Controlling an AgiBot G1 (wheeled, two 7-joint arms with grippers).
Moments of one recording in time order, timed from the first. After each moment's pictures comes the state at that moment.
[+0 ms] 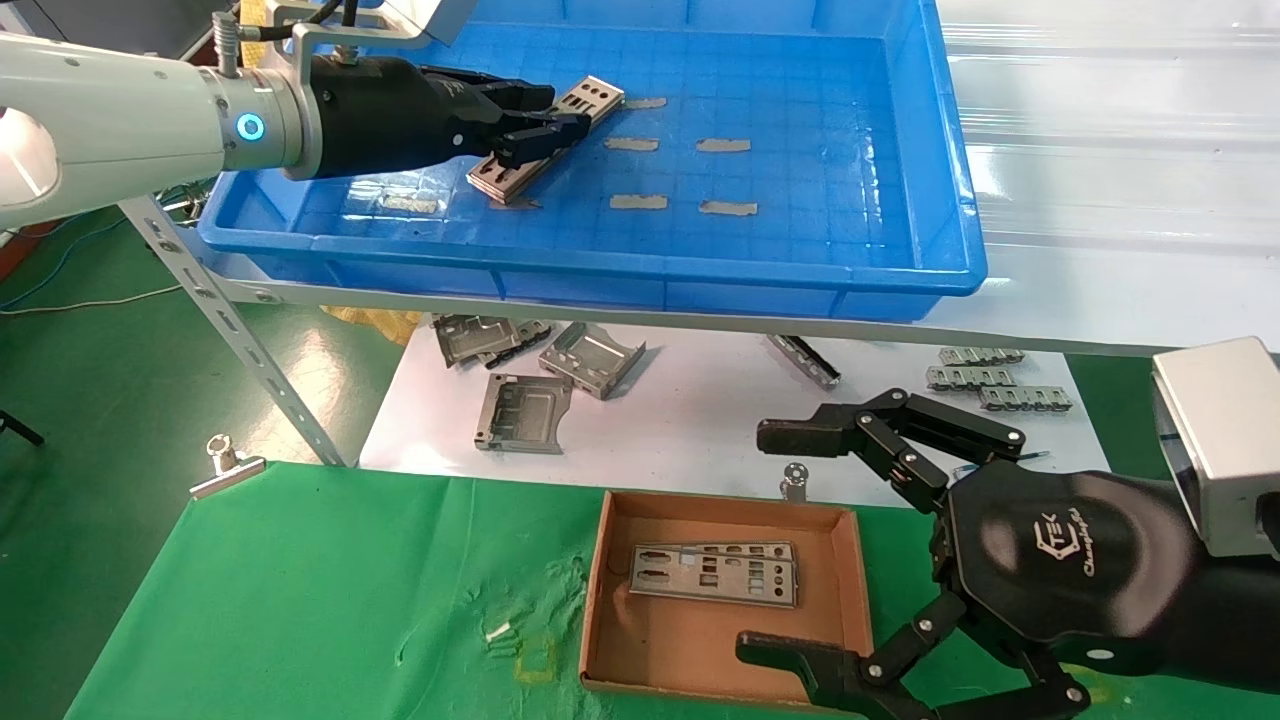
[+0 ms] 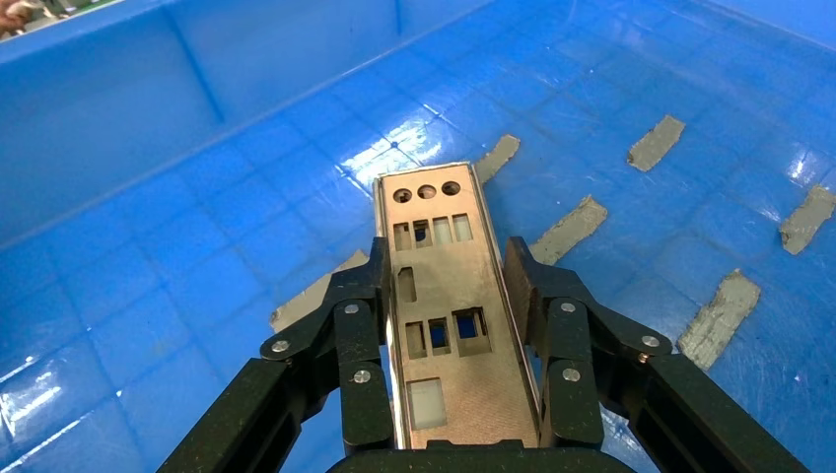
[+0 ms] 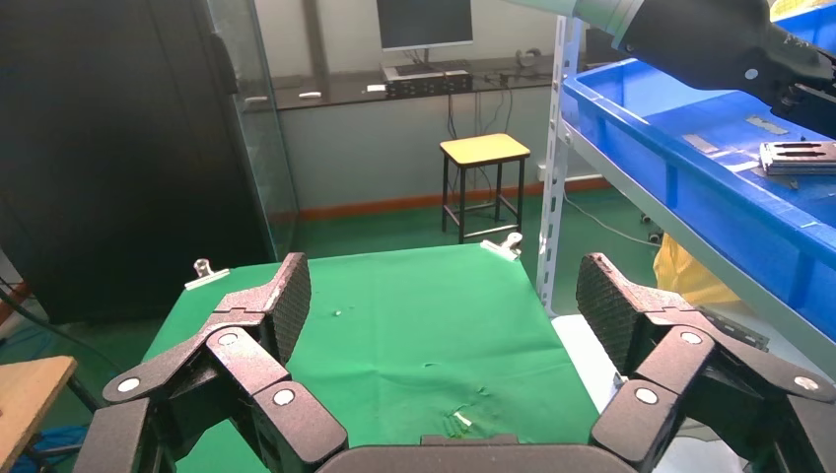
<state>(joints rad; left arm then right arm) -2.01 1.33 0.59 -0.02 1.35 1.00 0.00 1.10 -0.57 -0.38 1.26 -0.66 -1.46 0.13</state>
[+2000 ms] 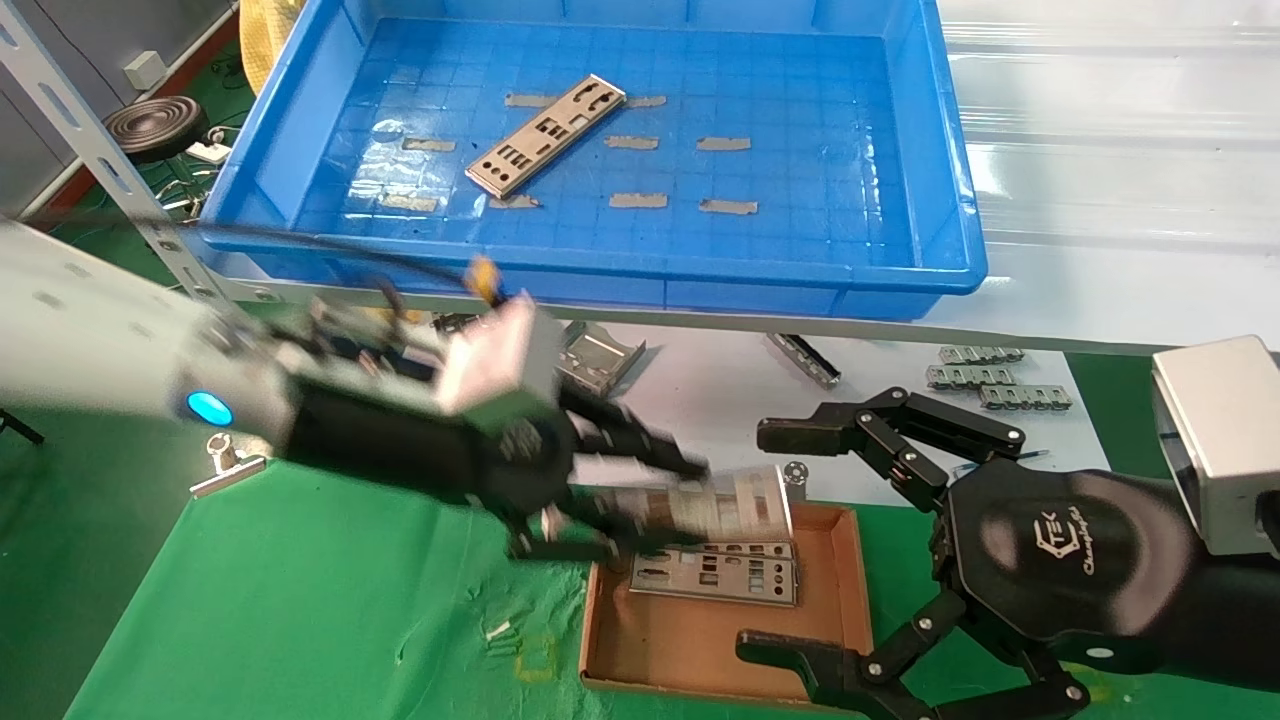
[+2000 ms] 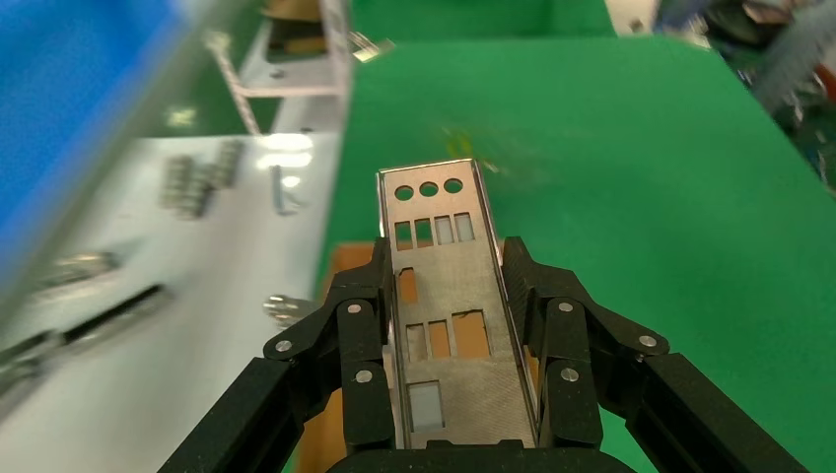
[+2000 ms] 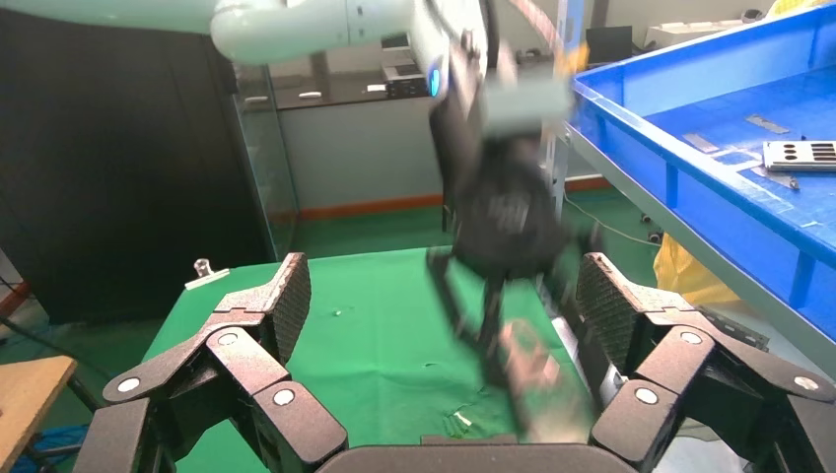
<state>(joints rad) -1.75 1.17 0.86 -0.52 1.14 1.57 0.16 1.10 -0.57 -0.38 1.26 -0.66 -1.46 0.13</state>
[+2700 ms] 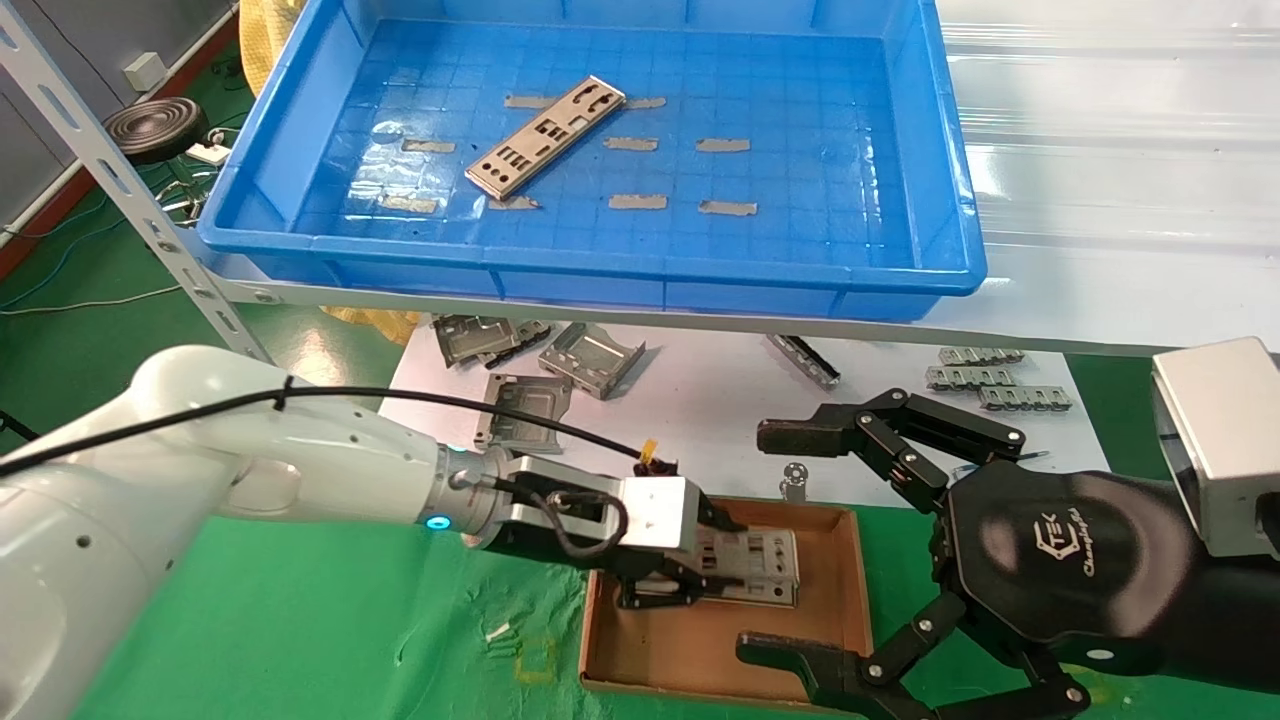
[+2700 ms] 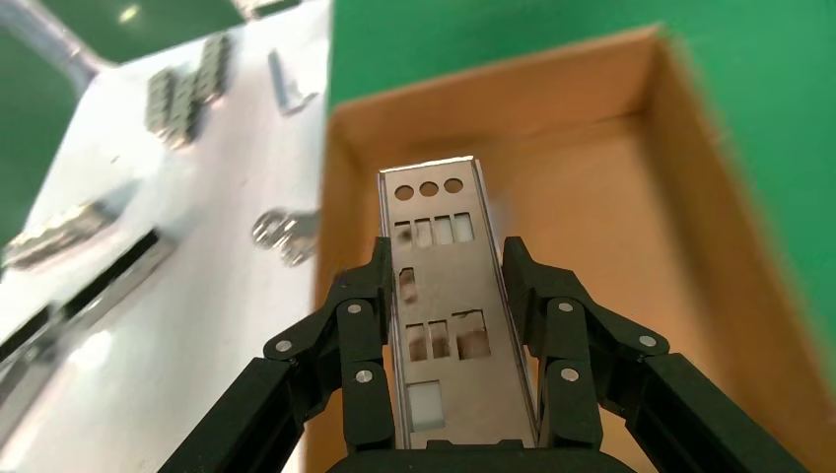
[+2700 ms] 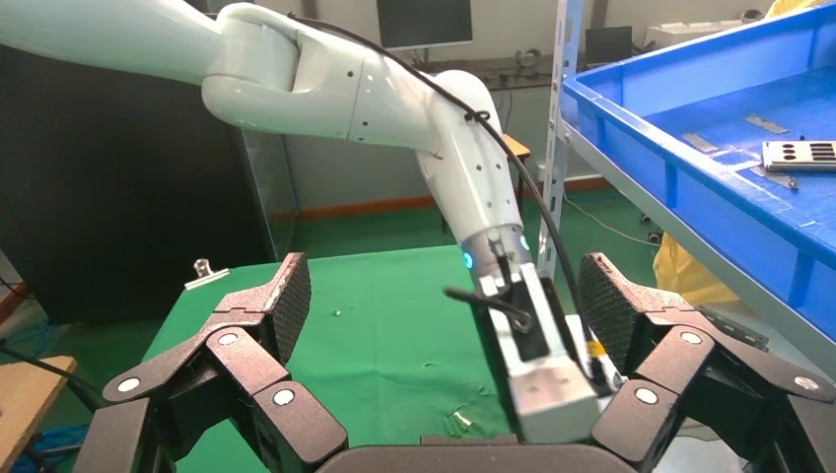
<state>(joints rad) -1.59 1.37 0.98 -0.38 1.18 1.20 0.51 1.10 -0.57 -0.38 1.26 -0.66 -1.46 0.13</state>
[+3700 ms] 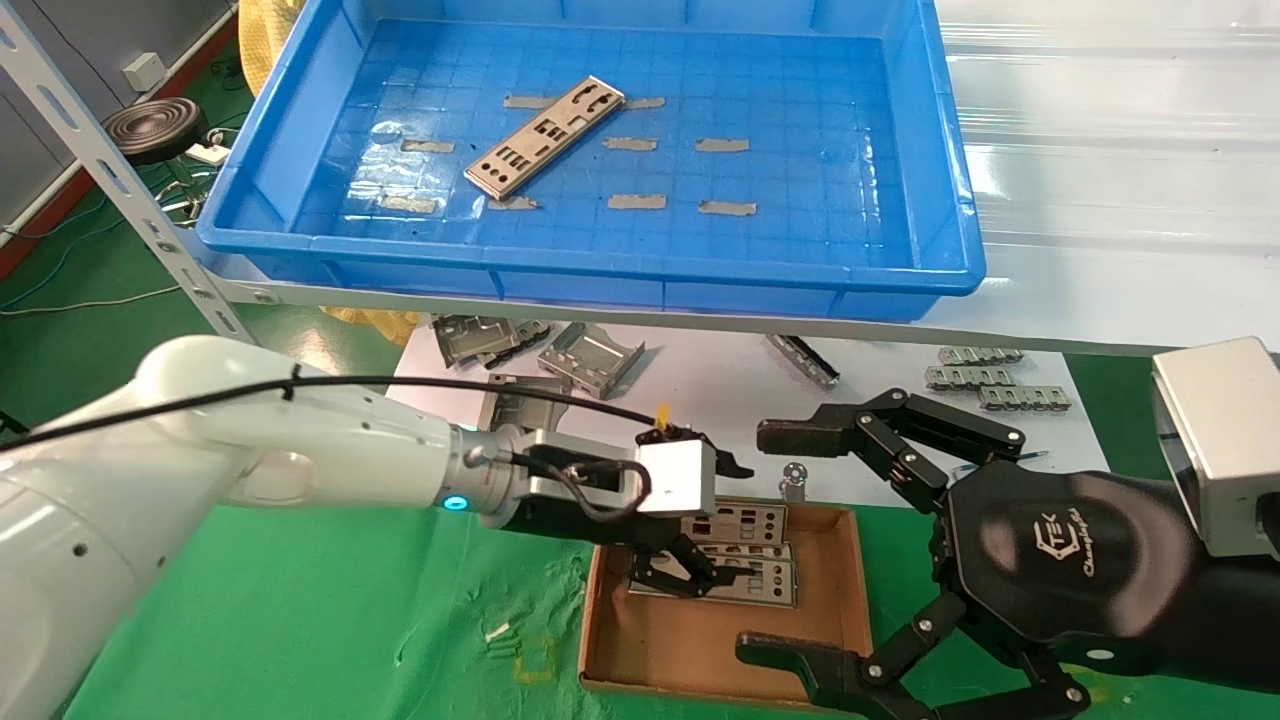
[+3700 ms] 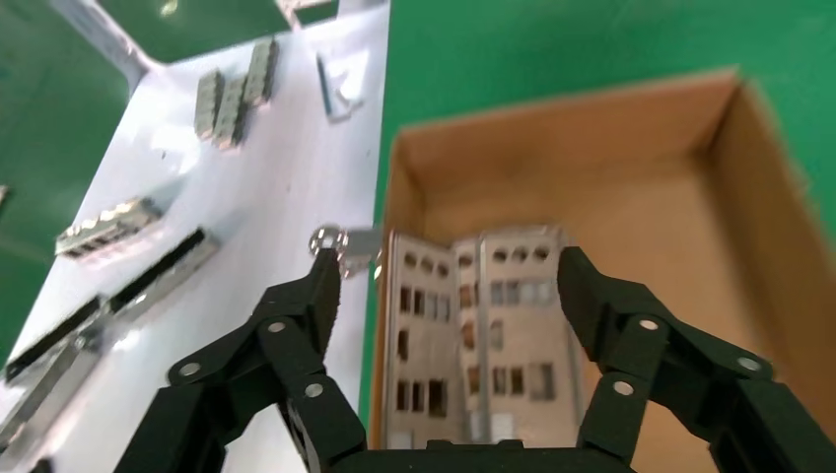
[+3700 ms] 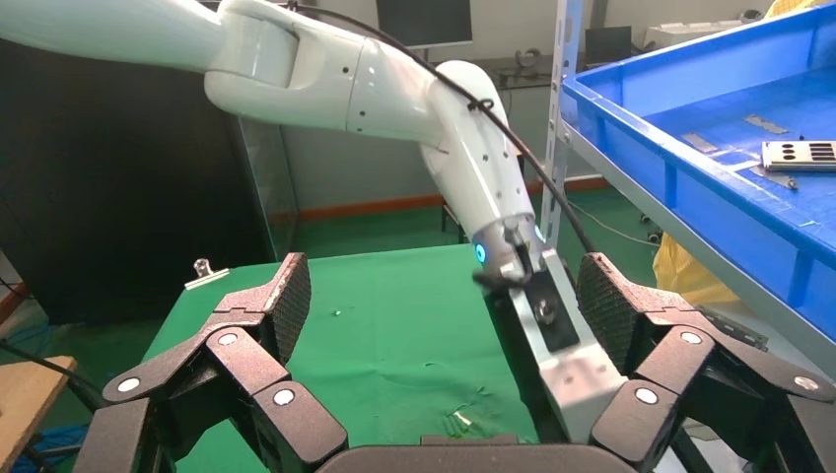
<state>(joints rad) -1.61 1.34 1.11 -0.42 1.01 1.18 0.43 1.10 -0.57 -0.38 1.26 -0.66 -1.46 0.13</state>
